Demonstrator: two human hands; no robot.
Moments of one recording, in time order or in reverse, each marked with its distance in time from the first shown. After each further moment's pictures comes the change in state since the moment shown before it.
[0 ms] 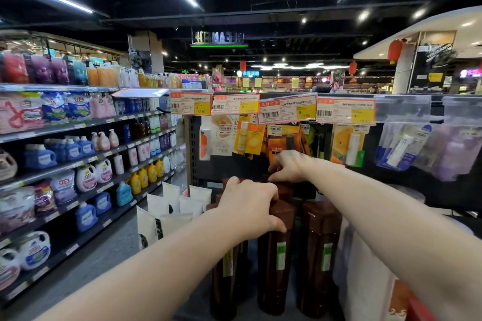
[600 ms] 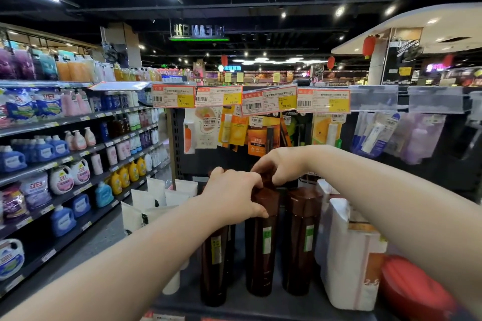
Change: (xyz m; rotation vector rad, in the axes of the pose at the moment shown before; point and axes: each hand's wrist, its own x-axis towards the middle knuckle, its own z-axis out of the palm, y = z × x) left_hand 0.003 -0.011 0.004 -0.010 0.005 0.055; right_hand -0.051 -0.007 -0.019 0.029 -0.267 -0.181
